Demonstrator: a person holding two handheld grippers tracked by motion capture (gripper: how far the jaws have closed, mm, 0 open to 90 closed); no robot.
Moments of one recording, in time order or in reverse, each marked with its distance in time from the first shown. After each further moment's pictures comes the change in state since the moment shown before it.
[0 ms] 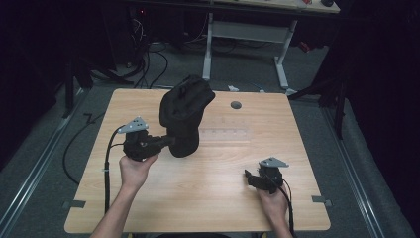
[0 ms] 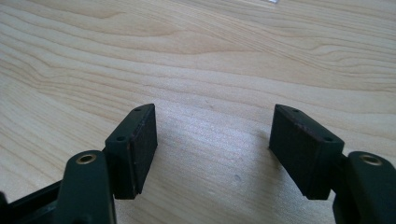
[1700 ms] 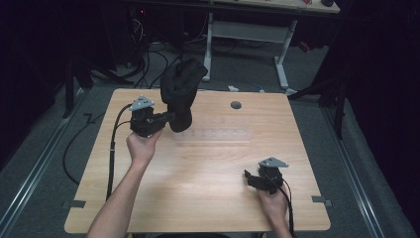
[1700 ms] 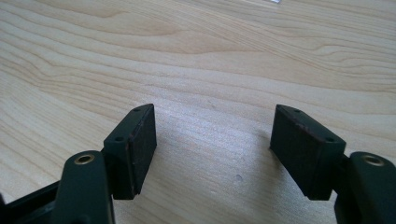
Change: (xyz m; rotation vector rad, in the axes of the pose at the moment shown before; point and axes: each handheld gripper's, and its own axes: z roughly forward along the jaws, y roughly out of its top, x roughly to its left) left arm 0.037 0.034 0.035 -0.042 0.194 0.020; right arm 0.001 0.000 0.000 0.001 0.006 -0.004
